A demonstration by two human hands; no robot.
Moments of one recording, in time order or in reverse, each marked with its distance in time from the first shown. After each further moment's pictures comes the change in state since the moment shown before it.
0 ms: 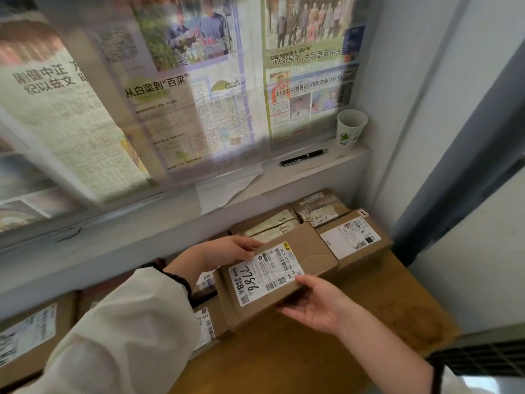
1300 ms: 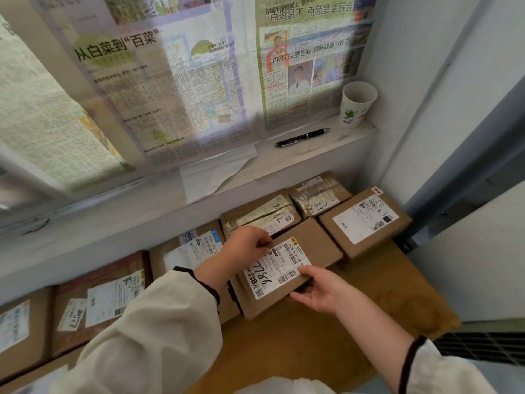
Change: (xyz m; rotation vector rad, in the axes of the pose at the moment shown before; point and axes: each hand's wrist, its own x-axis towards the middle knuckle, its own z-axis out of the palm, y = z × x) left_hand 0.066 -0.001 0.043 0.486 0.422 0.262; right_hand 0.060 -0.027 -0.027 -0.105 0.275 -0.010
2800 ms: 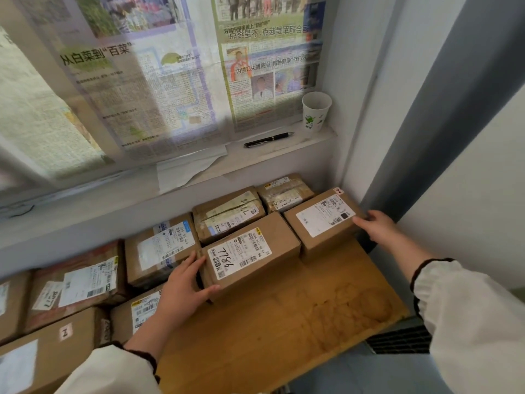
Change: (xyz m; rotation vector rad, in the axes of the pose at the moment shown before) left_hand -0.115 -0.022 0.072 -0.050 0.253 -0.348; right_hand -0.003 -0.147 -0.170 -0.794 0.415 -0.671
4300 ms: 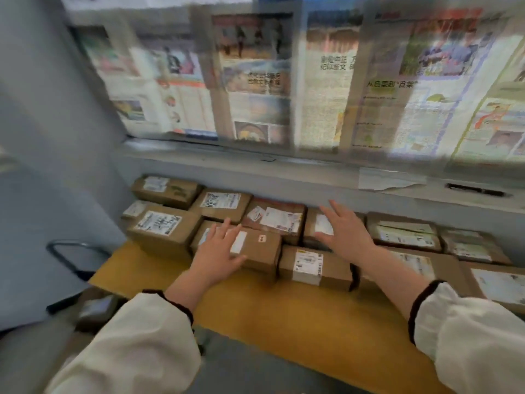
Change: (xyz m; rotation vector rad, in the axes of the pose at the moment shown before) left_hand -0.213 -0.136 -0.137 0.156 0.350 -0.324; right_hand -0.274 -0.155 0.269 -0.831 -0.276 -1.280
